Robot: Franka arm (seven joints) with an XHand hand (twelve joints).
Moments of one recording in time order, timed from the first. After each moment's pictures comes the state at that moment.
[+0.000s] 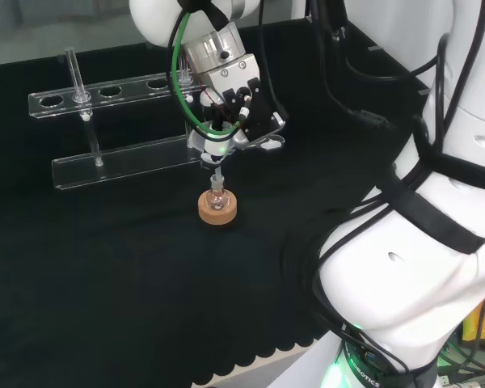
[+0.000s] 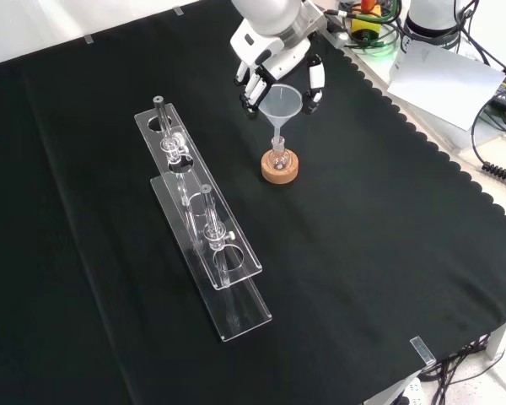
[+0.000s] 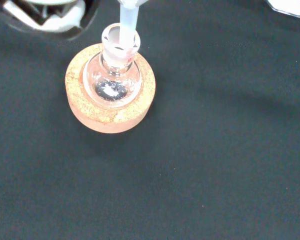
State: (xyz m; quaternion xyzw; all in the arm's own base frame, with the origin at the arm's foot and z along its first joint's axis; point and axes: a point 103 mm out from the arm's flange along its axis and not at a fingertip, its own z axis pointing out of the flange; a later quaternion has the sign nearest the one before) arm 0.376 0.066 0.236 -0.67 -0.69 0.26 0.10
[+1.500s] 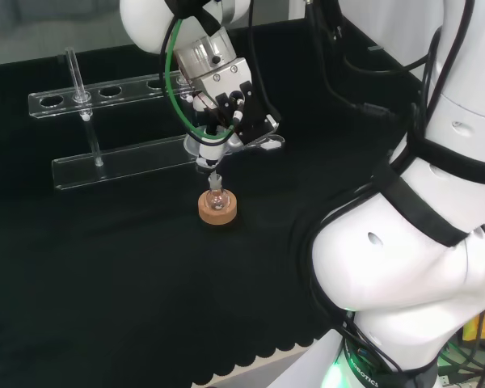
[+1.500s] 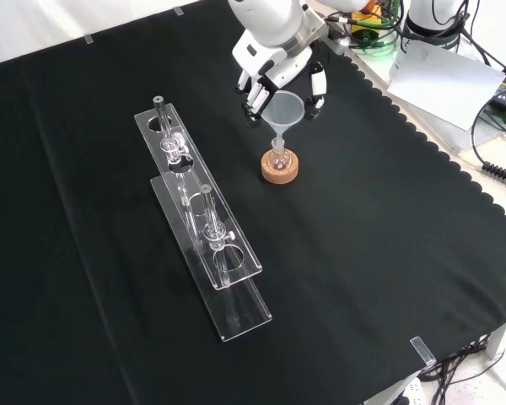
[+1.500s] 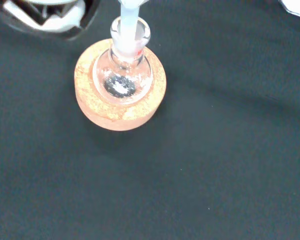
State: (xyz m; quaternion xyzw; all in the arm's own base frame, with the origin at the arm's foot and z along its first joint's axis) arm 0.379 0.075 0.228 -0.66 -0.69 0.27 0.09
